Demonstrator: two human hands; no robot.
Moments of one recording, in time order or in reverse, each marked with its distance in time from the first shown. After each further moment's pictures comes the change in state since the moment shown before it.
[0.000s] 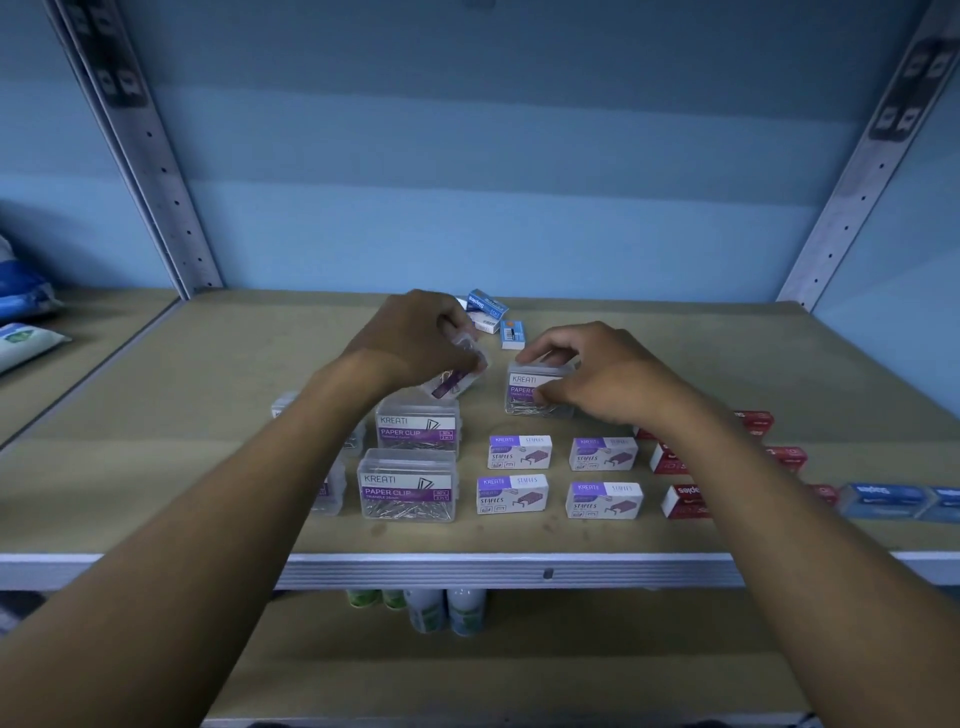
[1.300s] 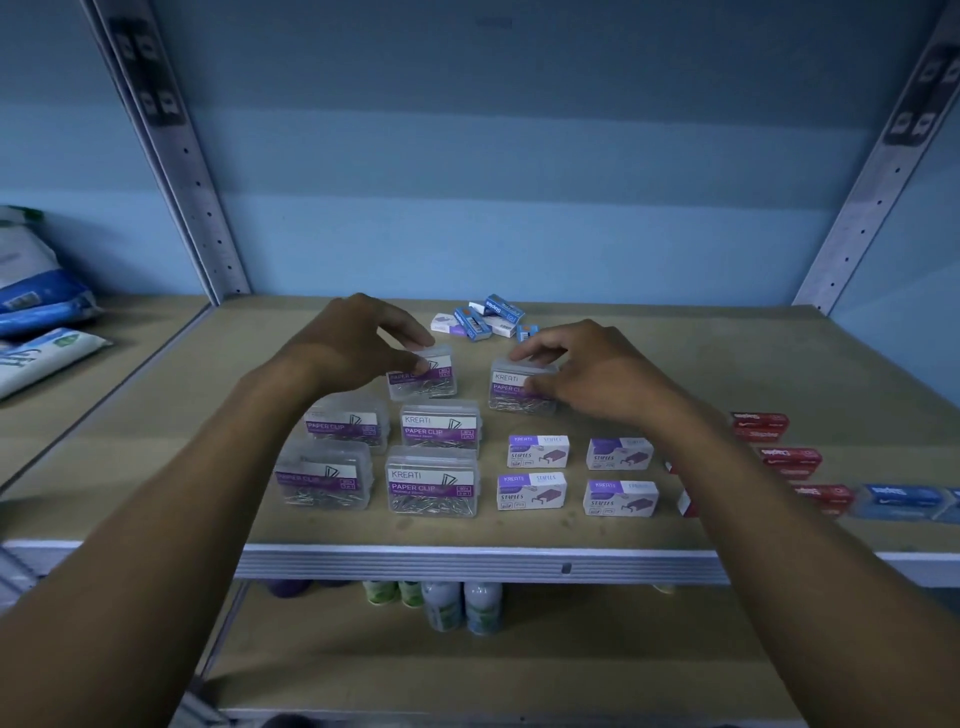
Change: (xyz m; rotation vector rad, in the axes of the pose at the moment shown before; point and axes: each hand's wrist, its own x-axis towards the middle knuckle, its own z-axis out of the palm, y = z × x) left_hand -0.017 -0.052 -0.047 0.083 -0.057 0.026; right_hand 0.007 -0.017 0.014 0.004 0.015 -0.069
